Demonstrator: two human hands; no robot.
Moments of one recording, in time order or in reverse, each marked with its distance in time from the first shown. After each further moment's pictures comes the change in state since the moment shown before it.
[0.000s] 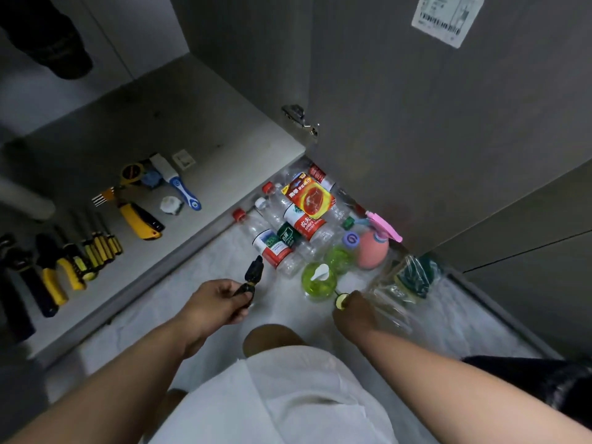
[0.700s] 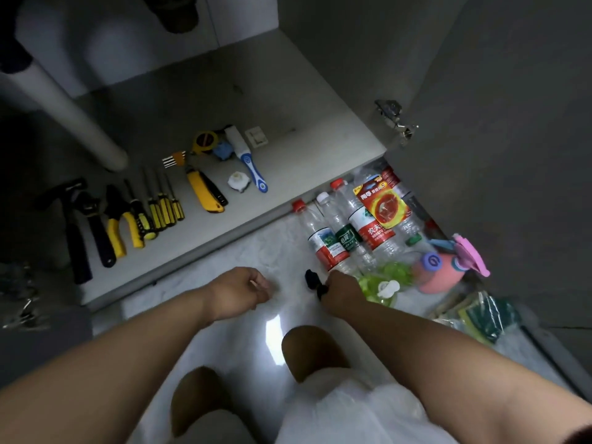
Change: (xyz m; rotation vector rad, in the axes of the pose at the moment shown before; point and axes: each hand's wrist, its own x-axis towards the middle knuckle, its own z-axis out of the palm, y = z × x) left_hand -0.001 -0.006 -0.069 0.356 -0.088 -0.028; right_hand 0.016 -0.125 0.065 -0.414 -0.121 -0.361
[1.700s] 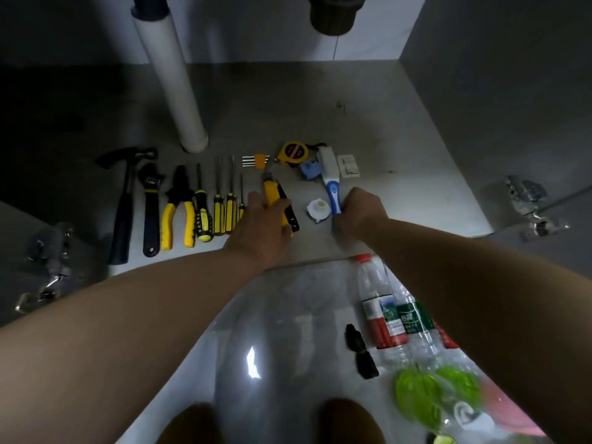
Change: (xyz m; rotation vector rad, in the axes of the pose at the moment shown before) left_hand 0.103 -0.039 -0.109 0.172 0.684 0.124; right_hand 0.130 -0.216 -0.094 -0.213 0.181 -0.292
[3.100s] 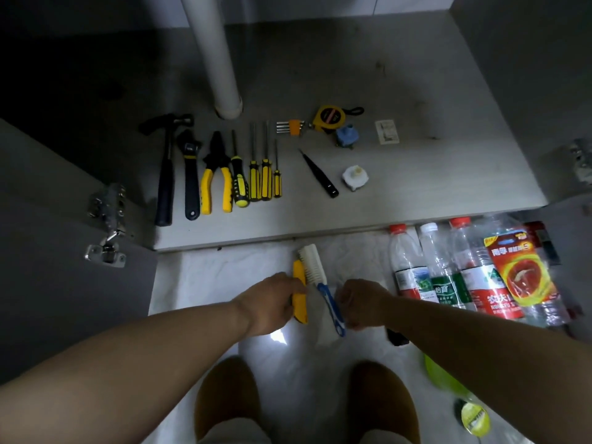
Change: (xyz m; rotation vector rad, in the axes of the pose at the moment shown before) left_hand -0.111 -0.078 0.074 0.004 -0.501 0.099; right_hand -0.108 0.057 0.131 -0.102 -0.710 -0.060
